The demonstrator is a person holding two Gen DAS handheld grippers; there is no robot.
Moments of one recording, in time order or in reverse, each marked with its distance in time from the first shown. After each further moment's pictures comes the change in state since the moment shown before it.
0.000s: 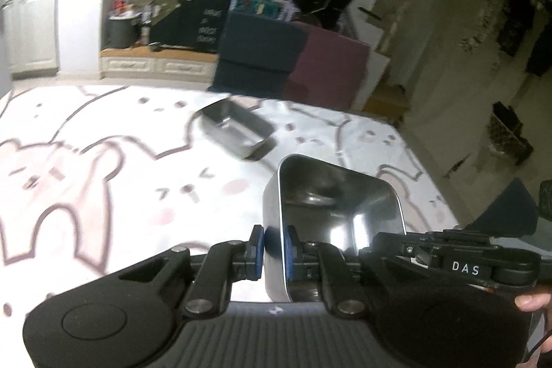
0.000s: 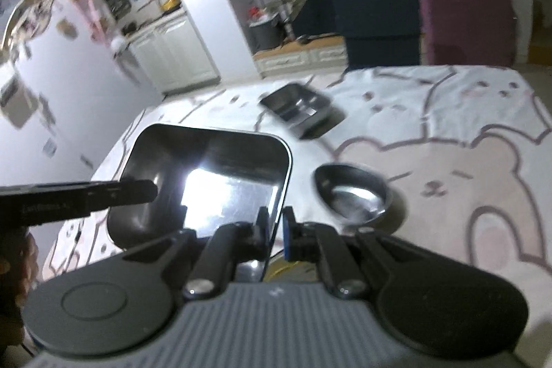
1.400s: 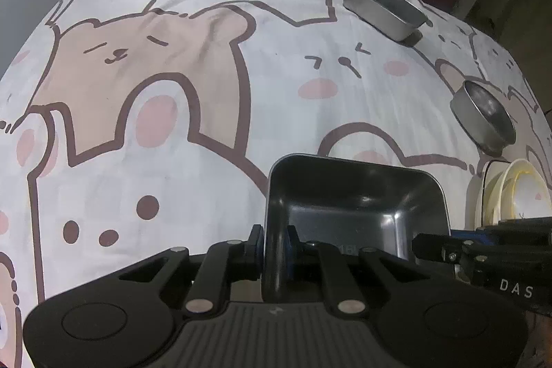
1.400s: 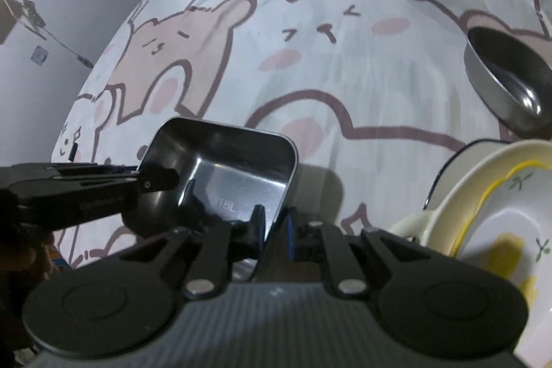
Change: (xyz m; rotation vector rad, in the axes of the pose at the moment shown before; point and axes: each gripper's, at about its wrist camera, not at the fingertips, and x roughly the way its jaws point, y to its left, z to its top) left arm 0.057 0.125 -0.052 -0.070 0.340 0.255; right arm 0.149 0.112 -0.050 0.001 0.394 0.012
